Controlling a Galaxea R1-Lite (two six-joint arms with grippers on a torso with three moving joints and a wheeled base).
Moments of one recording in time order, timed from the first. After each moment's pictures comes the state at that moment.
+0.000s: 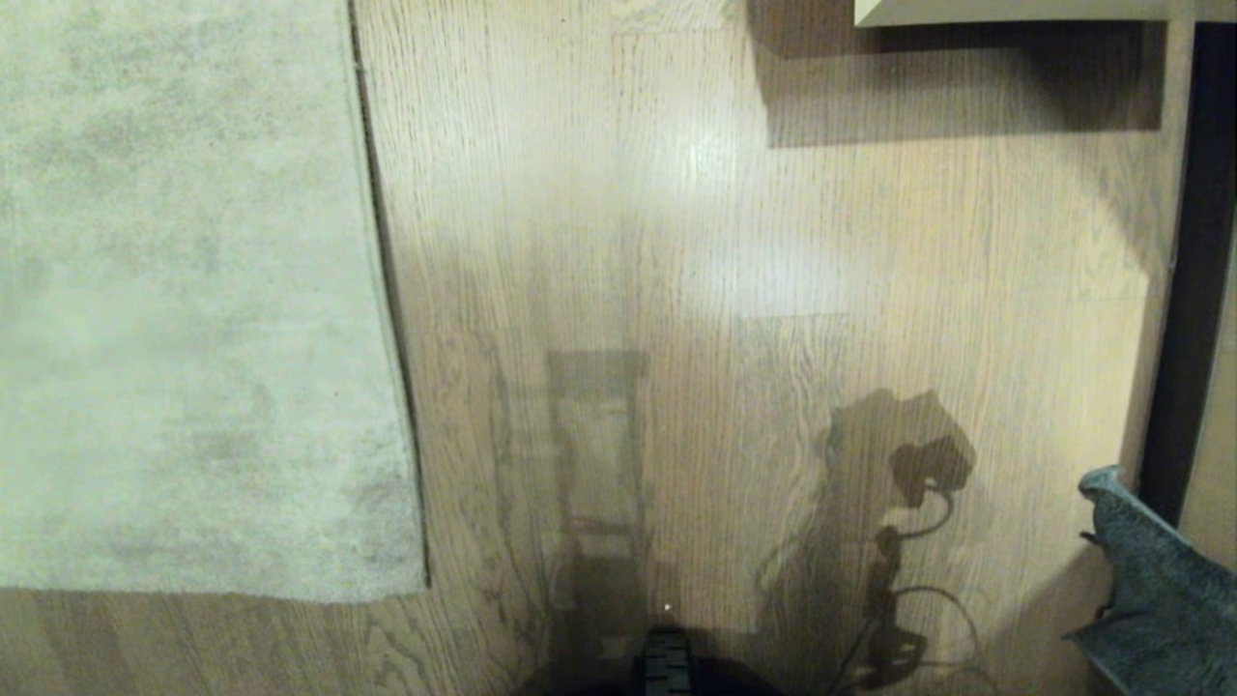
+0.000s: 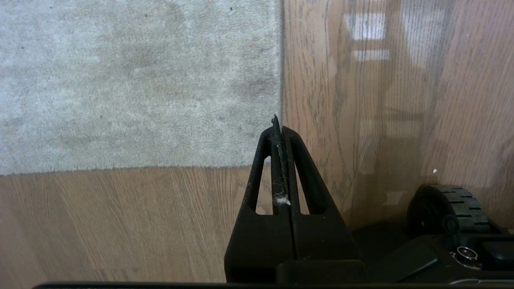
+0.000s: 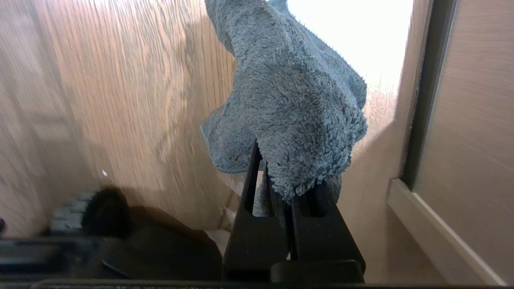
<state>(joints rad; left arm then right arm) 0.00 0.00 0.00 0.00 -0.02 0.01 0.00 0.00 0.00 0.00 -0.01 -0.01</state>
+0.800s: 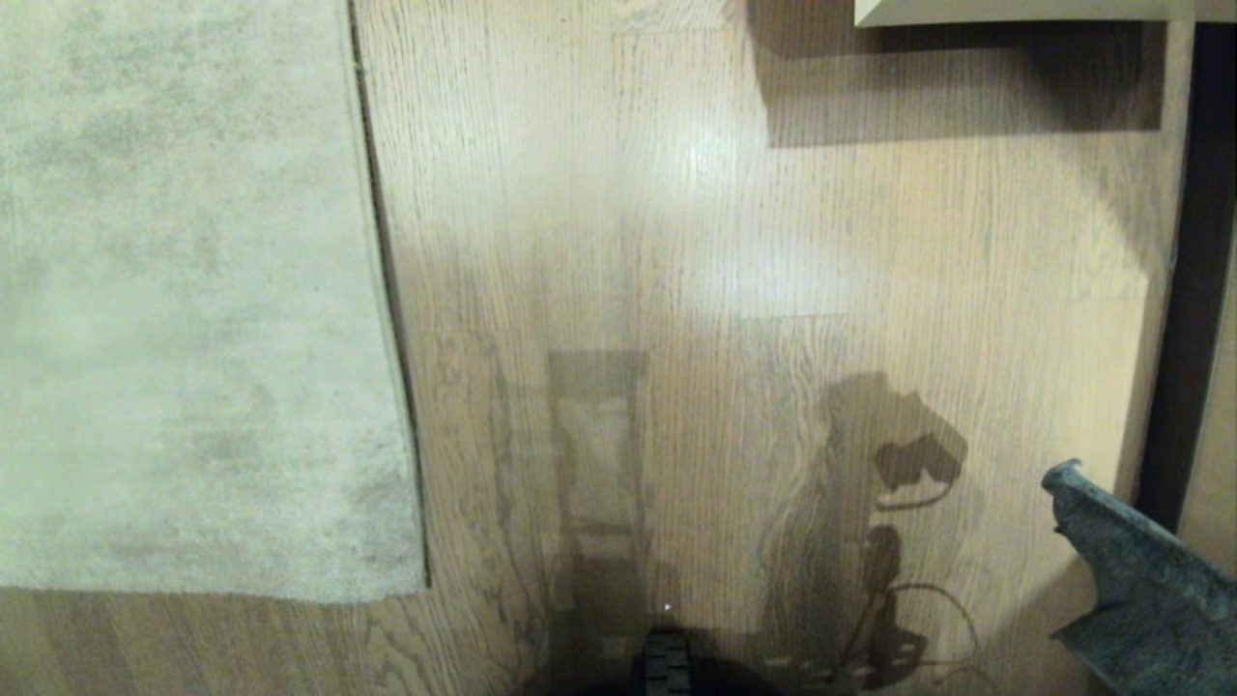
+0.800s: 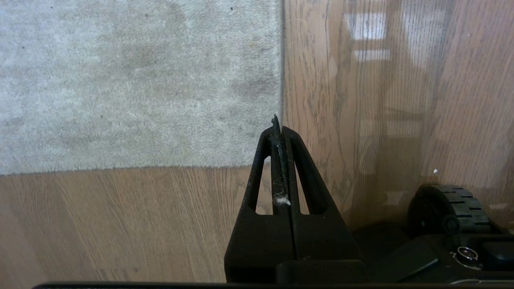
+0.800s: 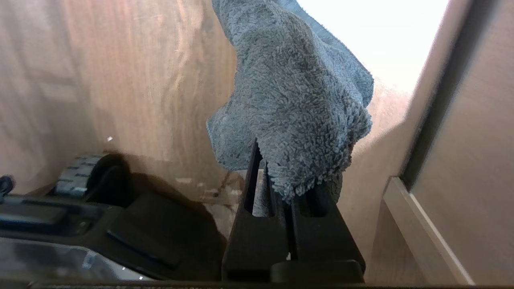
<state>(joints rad) 0.00 0.00 0.00 0.00 -0.01 0.01 0.03 0.21 -0.11 0.02 0.03 -0.09</state>
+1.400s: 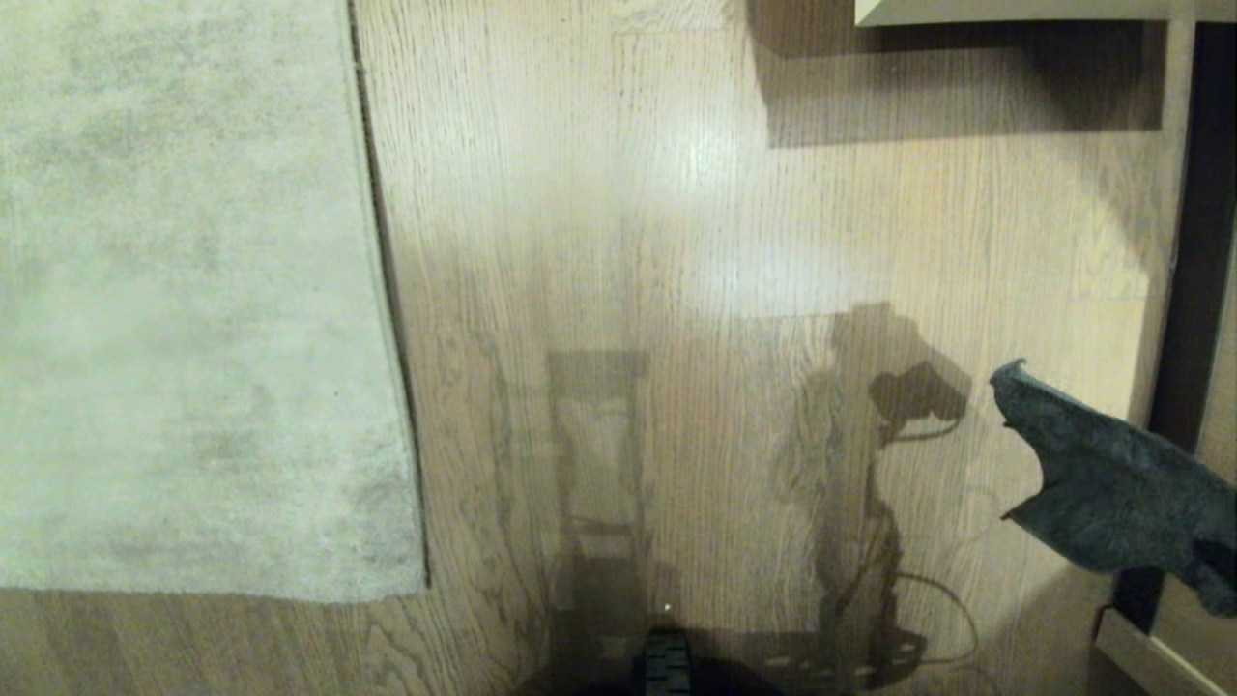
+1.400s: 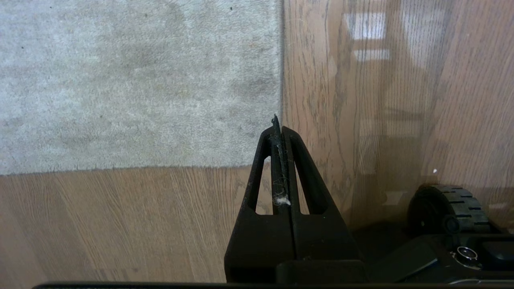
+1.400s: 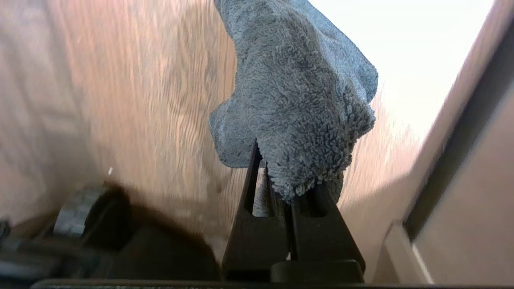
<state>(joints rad) 0.00 0.00 0.00 0.00 -0.02 0.01 0.07 0.71 -0.20 -0.38 0.03 -0.11</state>
